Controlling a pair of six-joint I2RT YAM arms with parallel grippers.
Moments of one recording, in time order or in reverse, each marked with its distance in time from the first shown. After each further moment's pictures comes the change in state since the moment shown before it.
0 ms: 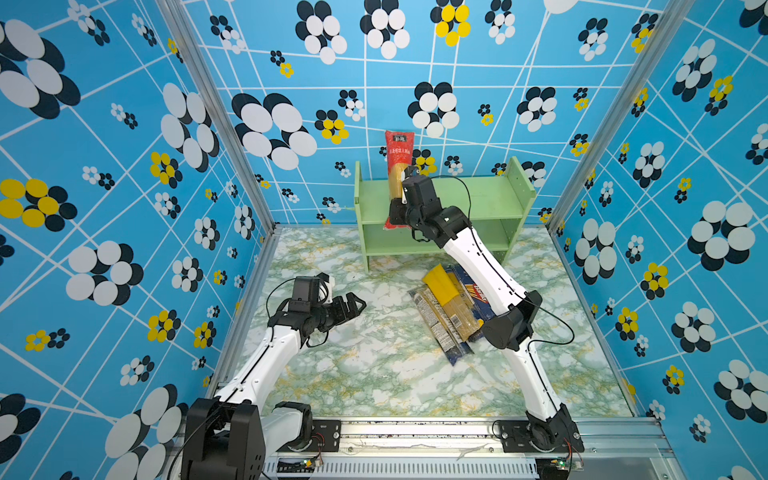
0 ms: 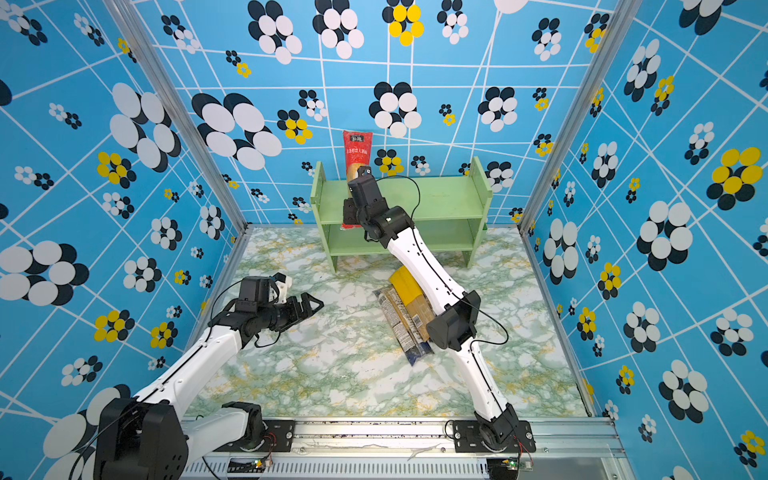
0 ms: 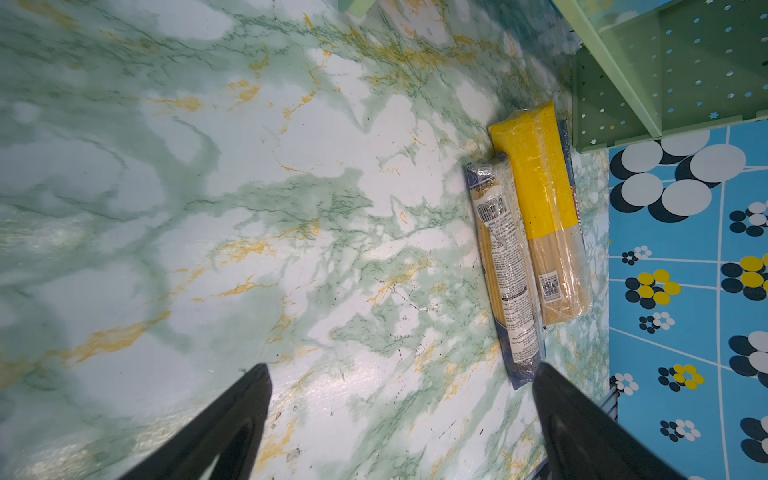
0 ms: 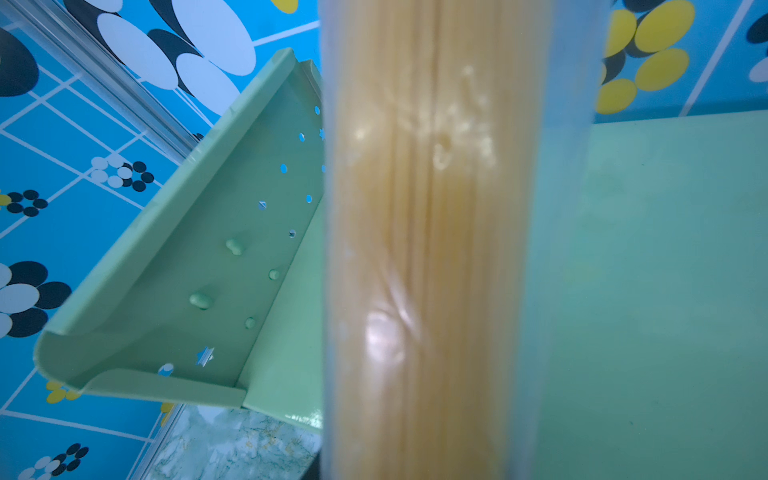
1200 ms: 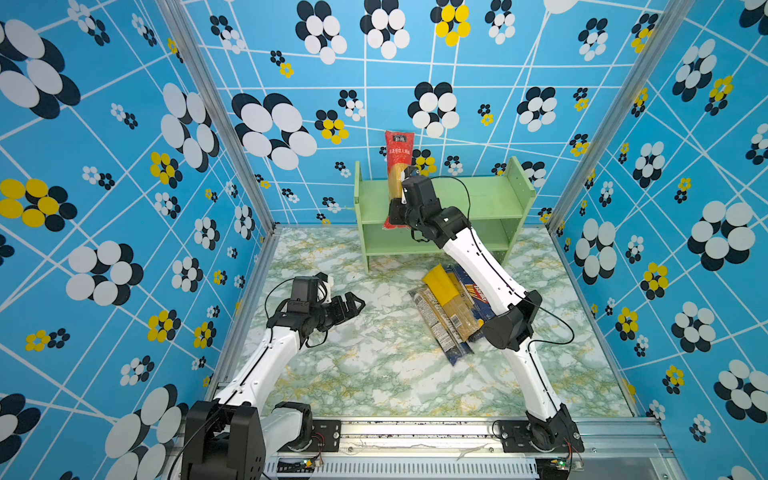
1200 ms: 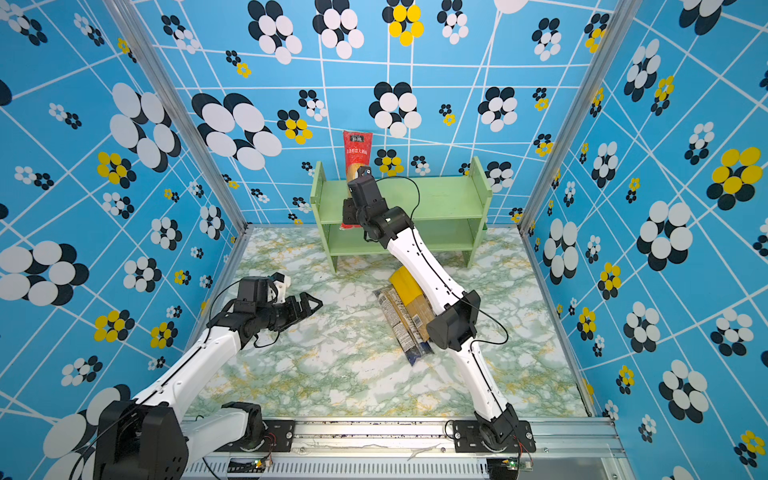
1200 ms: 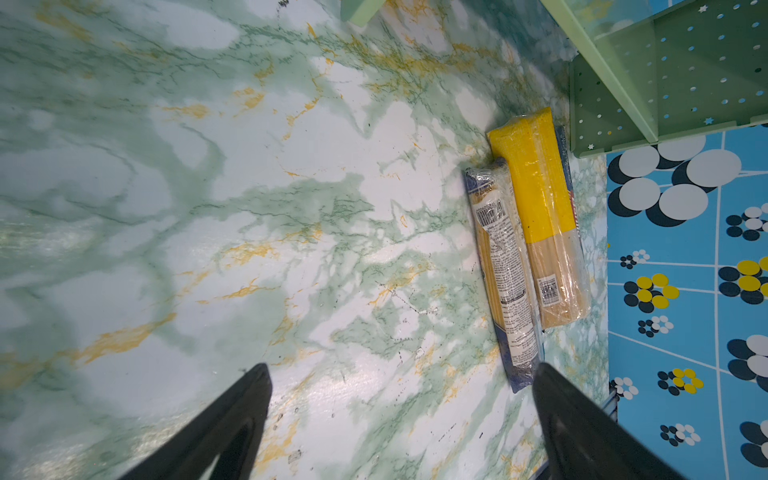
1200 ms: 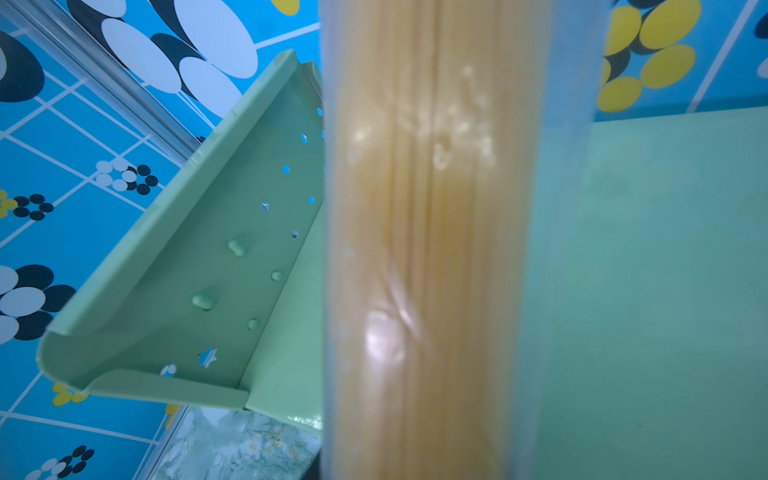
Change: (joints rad) left arm 0.008 -0.011 -0.004 0.003 0.000 0.000; right arm 0.000 0.000 -0.014 0.016 -0.008 0.006
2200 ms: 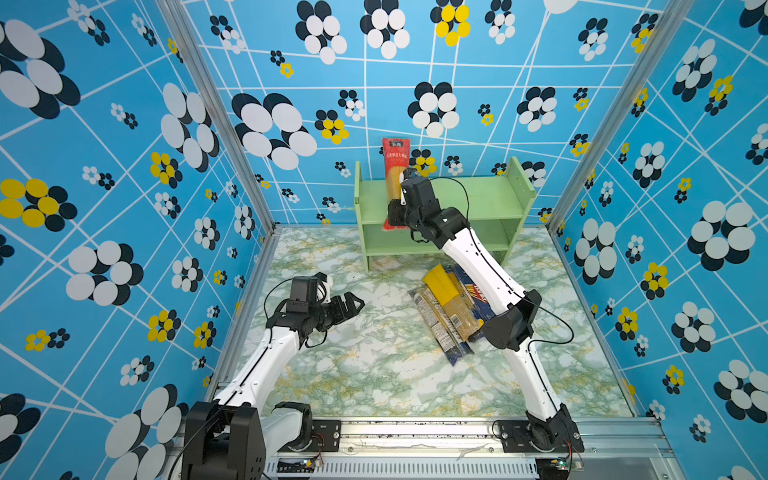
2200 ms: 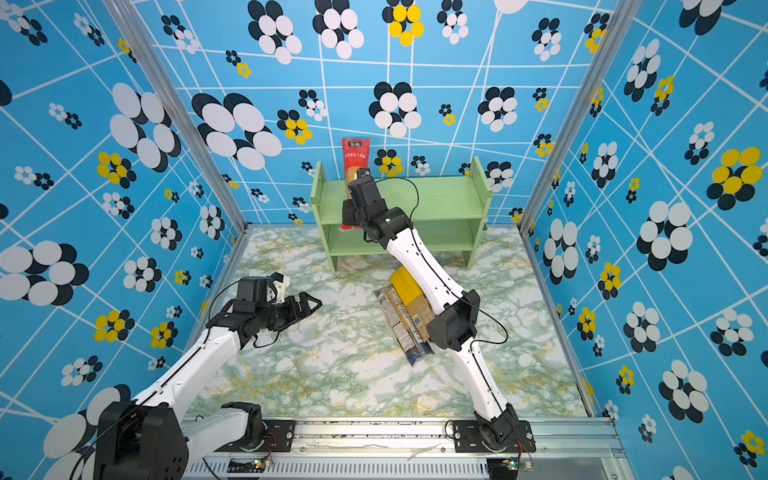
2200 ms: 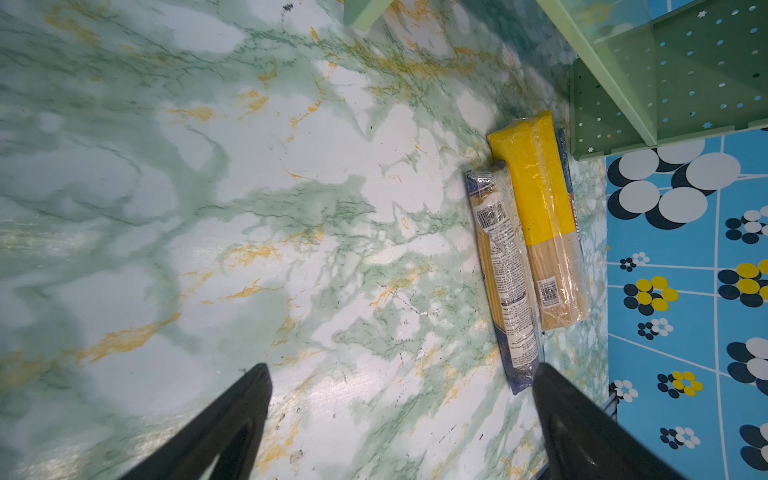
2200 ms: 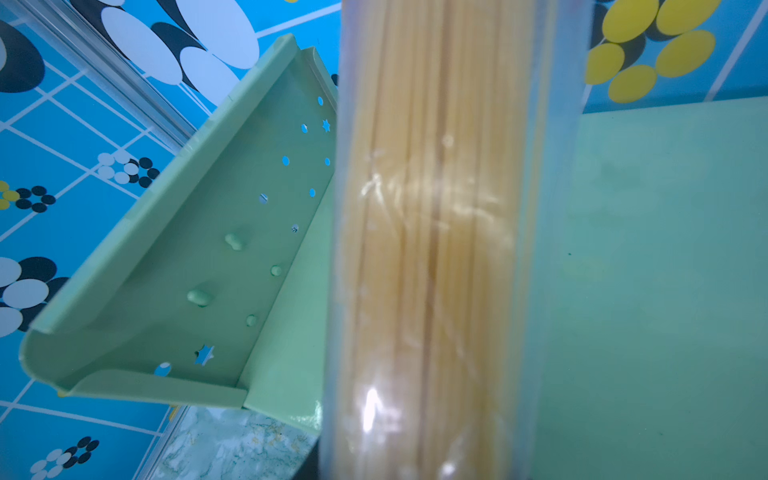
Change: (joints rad) left arm 0.006 -0.002 0.000 0.000 0.000 0.000; right arm 0.000 0.000 -0.017 0.008 -0.015 0.001
